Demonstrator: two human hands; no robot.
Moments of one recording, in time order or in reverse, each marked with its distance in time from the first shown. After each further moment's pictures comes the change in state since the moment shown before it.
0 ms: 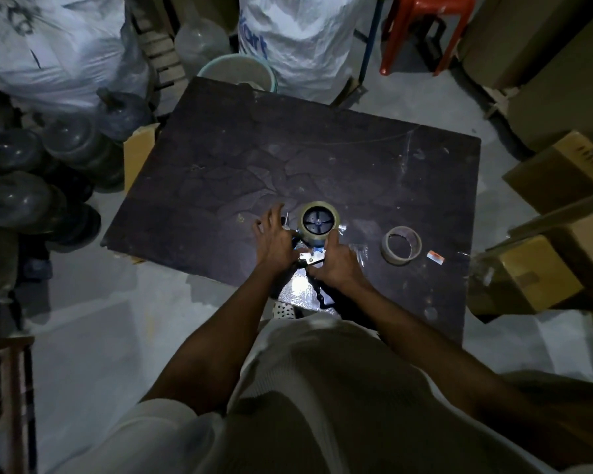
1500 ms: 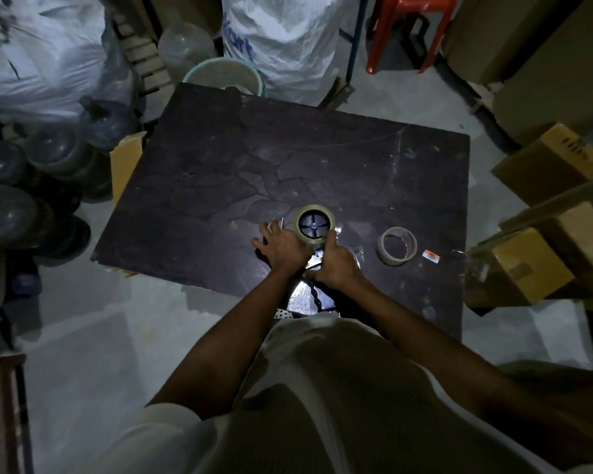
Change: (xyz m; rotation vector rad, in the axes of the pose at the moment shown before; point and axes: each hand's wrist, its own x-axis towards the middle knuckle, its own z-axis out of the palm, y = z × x) left_hand 0.018 0.041 0.005 -0.107 -0.208 -0.400; right_hand 0.005 -0.004 -0.010 0.091 -0.060 0.037
